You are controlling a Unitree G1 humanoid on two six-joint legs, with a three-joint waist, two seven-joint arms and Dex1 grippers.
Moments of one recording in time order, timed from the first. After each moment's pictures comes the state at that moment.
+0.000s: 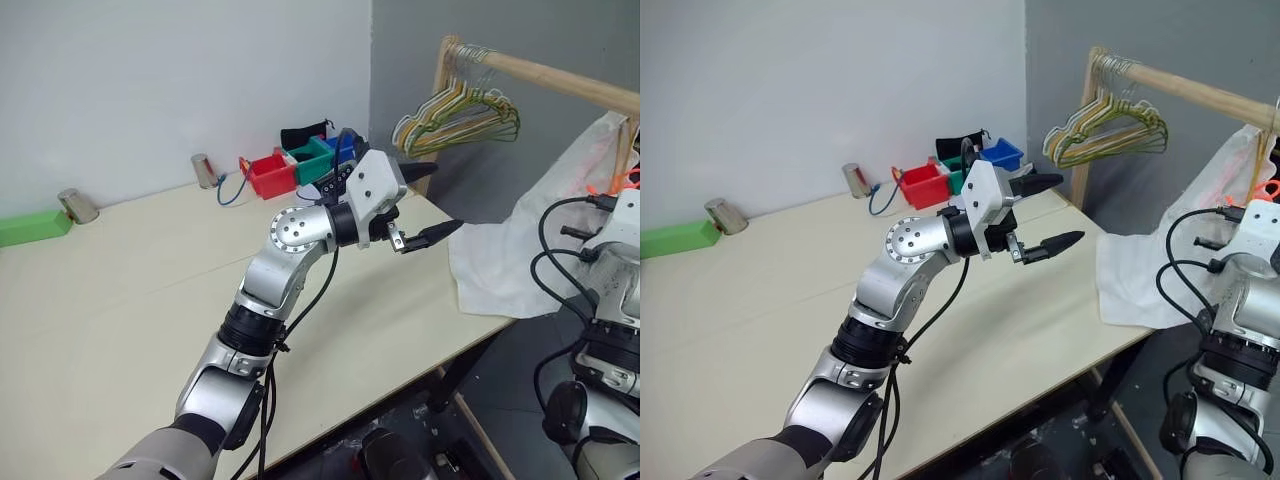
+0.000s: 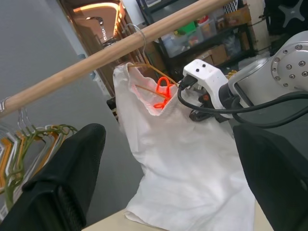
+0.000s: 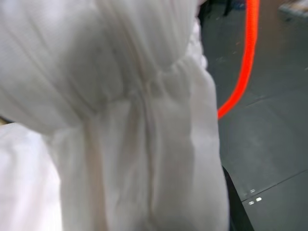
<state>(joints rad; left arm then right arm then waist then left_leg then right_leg) -0.80 0.16 -0.24 0.01 -0.22 0.21 -0.82 -0.66 -0.45 -0.56 0.05 0.06 1.07 -0.08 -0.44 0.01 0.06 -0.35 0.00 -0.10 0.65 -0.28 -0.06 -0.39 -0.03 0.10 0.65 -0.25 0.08</state>
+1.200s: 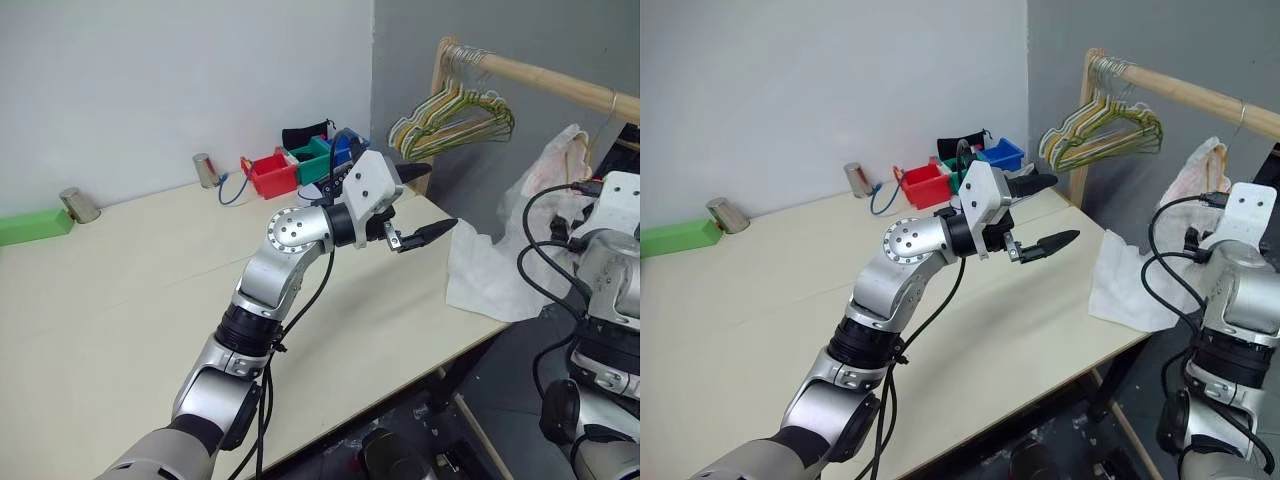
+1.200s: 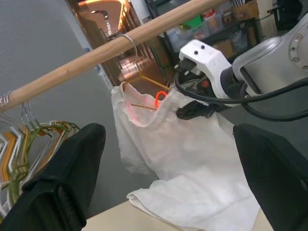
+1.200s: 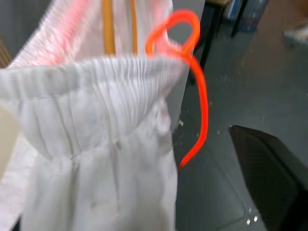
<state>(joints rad) -0.80 0.17 -0.24 0.01 -0.22 0.23 -0.80 -0.66 -0.45 -0.43 -0.19 0.06 1.18 -0.12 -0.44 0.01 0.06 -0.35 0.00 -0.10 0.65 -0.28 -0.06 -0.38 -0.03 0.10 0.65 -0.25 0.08</state>
